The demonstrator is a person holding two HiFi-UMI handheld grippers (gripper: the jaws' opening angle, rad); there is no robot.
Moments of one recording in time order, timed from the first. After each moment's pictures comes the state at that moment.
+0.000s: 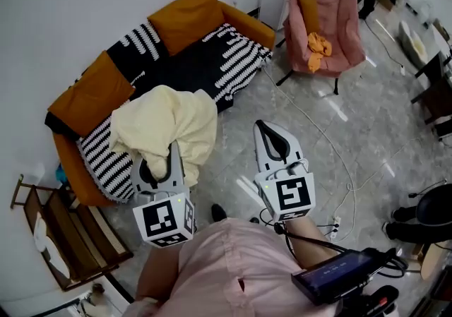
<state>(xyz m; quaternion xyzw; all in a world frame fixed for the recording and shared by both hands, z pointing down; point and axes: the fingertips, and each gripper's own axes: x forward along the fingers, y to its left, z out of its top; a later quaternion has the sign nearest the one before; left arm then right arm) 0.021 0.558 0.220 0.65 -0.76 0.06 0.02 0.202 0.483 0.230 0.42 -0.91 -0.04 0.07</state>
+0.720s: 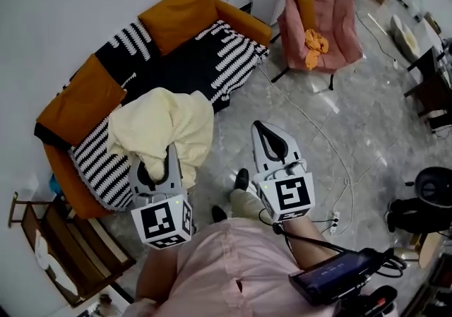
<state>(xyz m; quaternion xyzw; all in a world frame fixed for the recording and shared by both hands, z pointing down) -0.035 0.509 0.244 0.67 -0.74 0.06 0.04 0.151 0.442 0.246 0.43 -0.90 -0.01 0.09</state>
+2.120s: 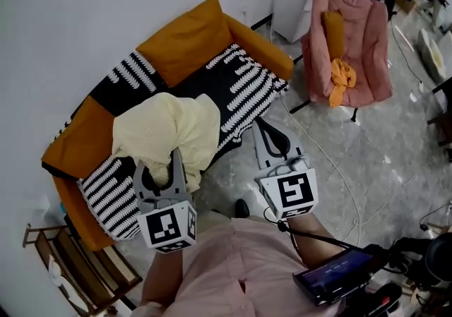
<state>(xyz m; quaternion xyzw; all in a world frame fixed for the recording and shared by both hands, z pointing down) -0.057 0.238 0.241 0.63 -0.77 0.08 0.03 0.112 0.144 0.247 0.39 -0.92 -0.01 0.07</state>
